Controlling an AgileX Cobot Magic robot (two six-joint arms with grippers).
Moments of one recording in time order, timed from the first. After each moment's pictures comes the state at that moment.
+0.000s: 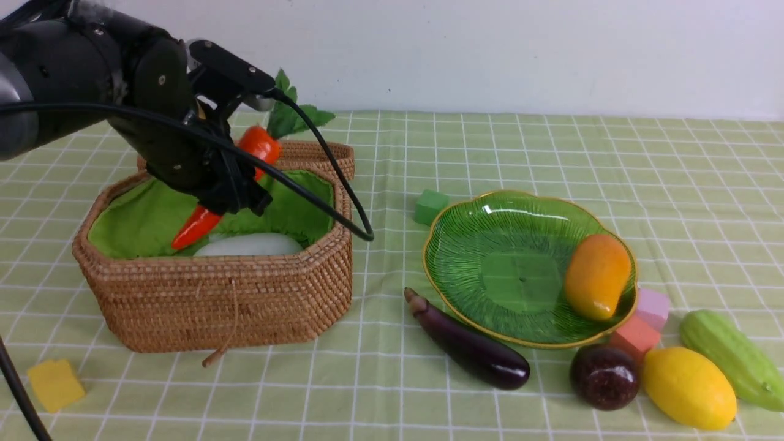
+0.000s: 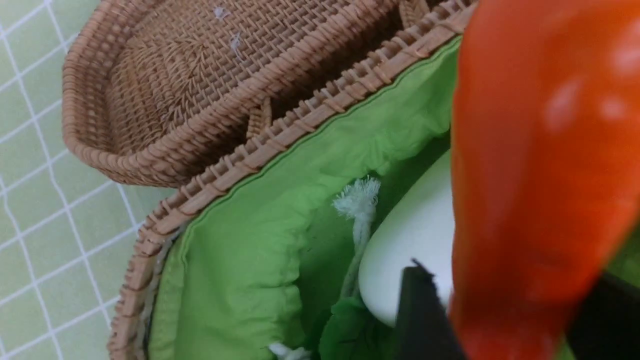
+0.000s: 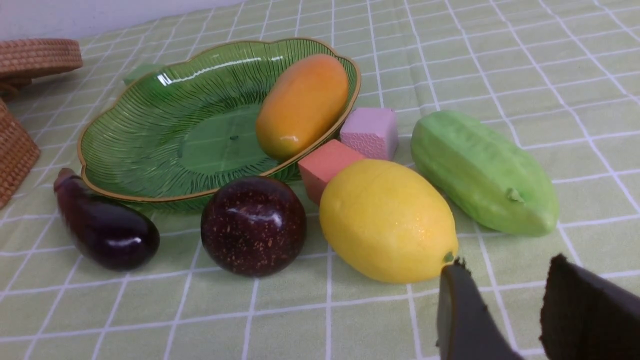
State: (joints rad) right arm 0.03 -0.01 0.03 0.07 0.34 0.13; left arm -0.29 1.73 -1.44 0.20 0.75 0.11
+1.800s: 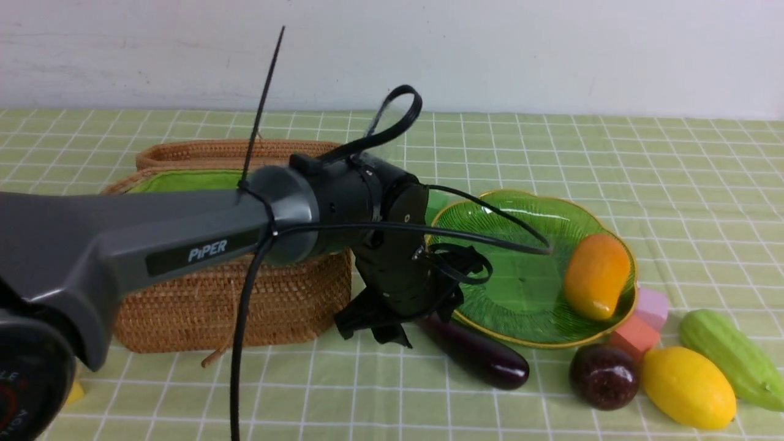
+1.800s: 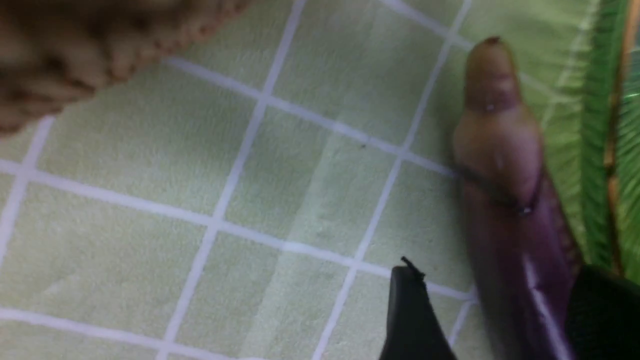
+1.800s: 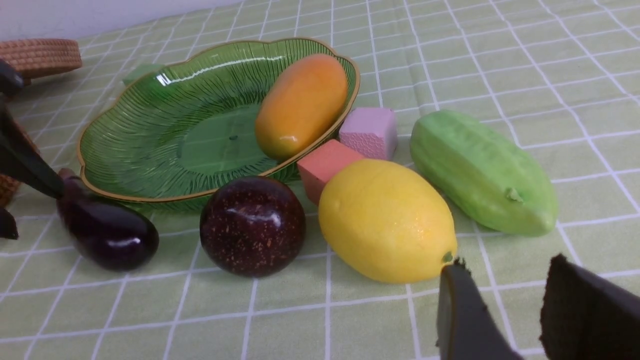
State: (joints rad) right arm 0.03 -0.01 0.03 0.07 0.33 0.13; left arm -0.67 2.03 -1.51 -0.04 0.69 -1.11
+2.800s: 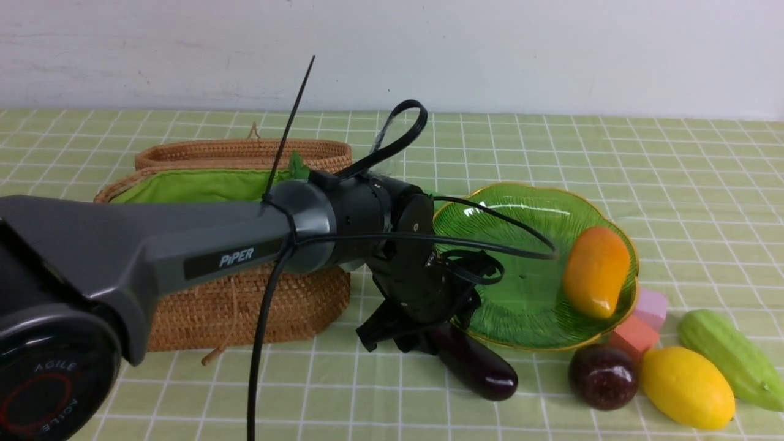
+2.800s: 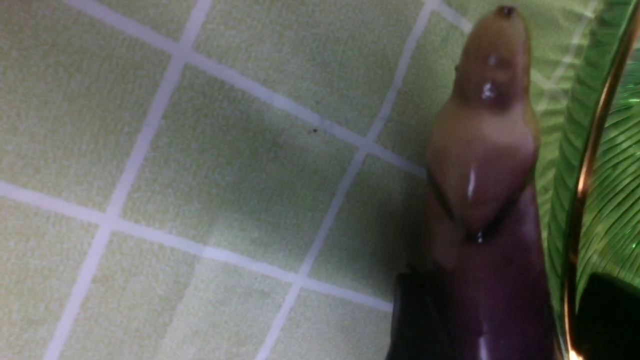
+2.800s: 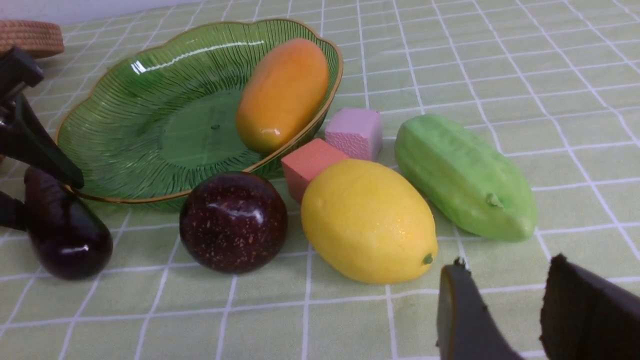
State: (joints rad) right arm 0.03 -0.01 0.03 0.01 0.34 0.13; left arm -0.67 2.09 -1.53 -0.15 0.62 -1.08
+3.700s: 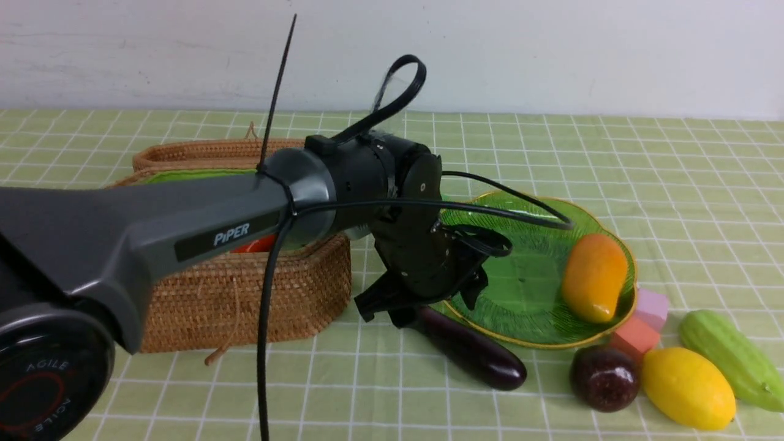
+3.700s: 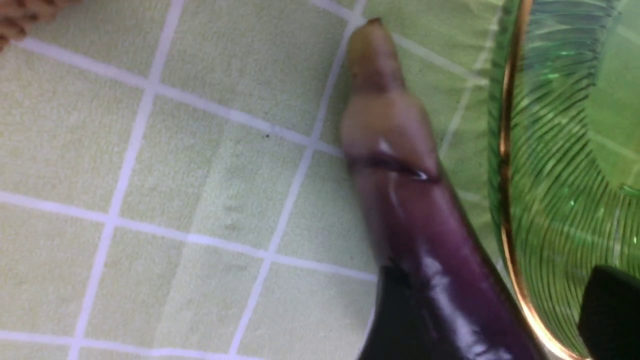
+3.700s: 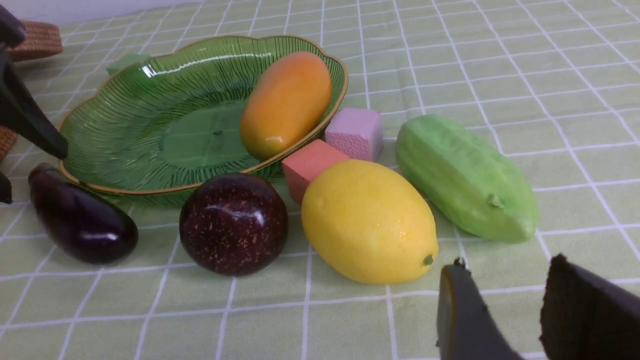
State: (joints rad) right arm 0.03 -0.01 0.03 0.01 0.34 0.13; left arm -0.66 2.07 -1.66 -0.13 0.79 -0.99
